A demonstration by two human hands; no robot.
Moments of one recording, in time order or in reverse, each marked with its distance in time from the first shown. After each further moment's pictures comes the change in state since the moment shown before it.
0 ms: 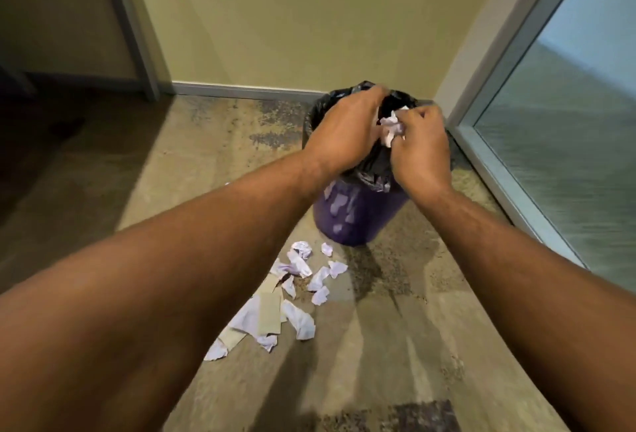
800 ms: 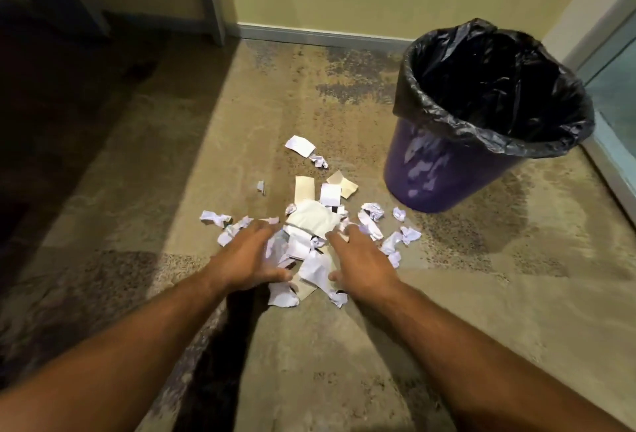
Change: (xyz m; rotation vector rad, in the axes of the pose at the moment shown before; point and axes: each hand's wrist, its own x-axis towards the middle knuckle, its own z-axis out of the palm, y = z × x) left_hand -0.321 -0.218 -0.030 0.082 -0.549 -0.586; right_hand -0.223 -0.055 0.163 -0.250 -0.972 -0.230
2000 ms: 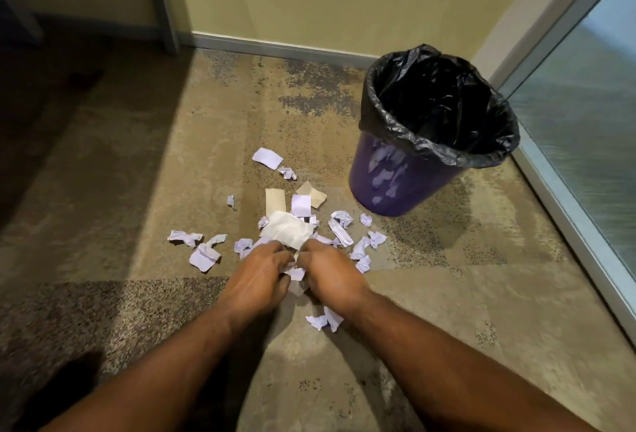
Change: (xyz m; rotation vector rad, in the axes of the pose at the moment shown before) left_hand -0.002 0.051 0.023 0.010 0.232 0.318; right_hand -0.014 -0.031 -0.021 0.147 0.120 -0.145
